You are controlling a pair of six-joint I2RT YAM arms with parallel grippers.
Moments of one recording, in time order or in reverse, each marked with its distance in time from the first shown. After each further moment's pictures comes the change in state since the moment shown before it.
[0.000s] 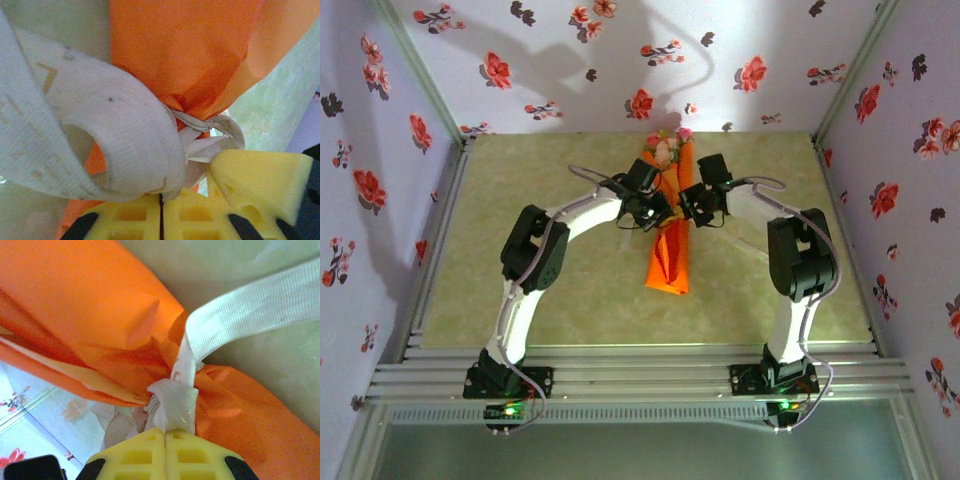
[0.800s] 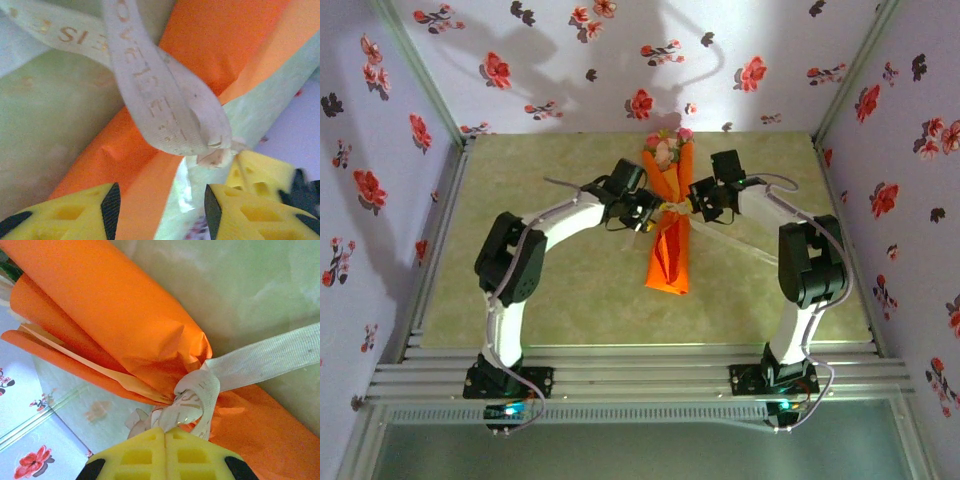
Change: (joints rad) left arm 0.029 -0.209 -0.226 0.094 -0.068 -0.384; right arm -0.052 -0.064 -0.034 0.042 -0.020 0.000
